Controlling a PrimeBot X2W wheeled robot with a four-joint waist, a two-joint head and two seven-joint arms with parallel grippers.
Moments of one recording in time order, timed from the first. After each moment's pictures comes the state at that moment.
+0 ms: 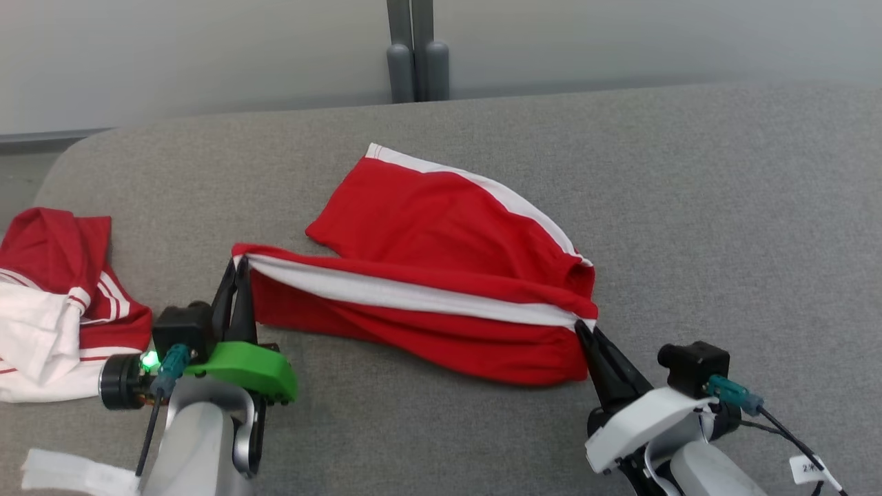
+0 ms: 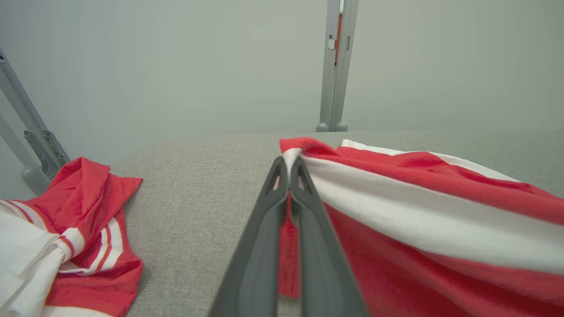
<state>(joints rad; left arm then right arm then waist) -0.29 0.05 -0.06 0.48 -0.14 -0.02 -0.26 -0.17 -0.13 0.38 0.39 0.50 0.13 -0.26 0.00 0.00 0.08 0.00</state>
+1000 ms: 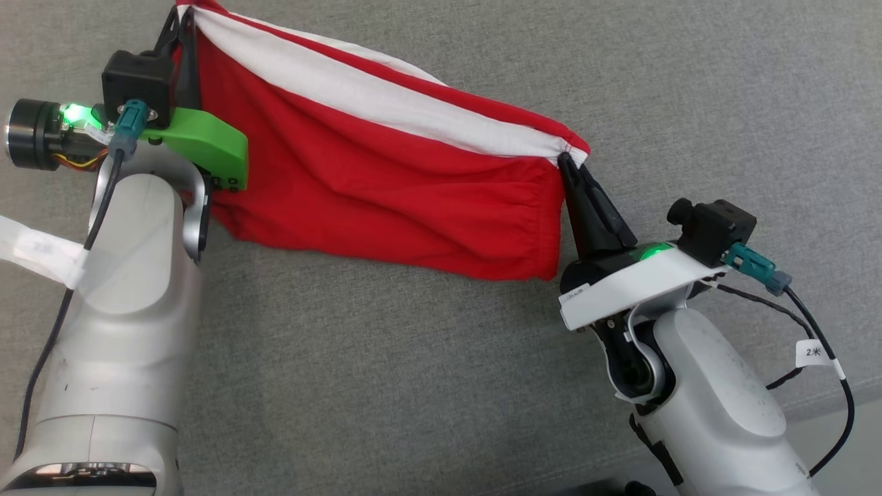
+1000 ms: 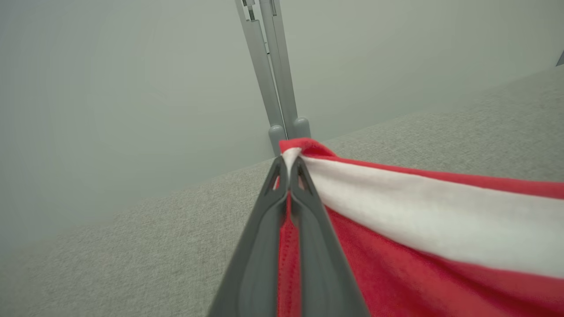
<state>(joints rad) -0.91 0.12 -0.13 0.78 0.02 -0.01 -0.26 -0.46 -0.05 0.34 0.29 0.61 0.13 -0.26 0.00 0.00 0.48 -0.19</state>
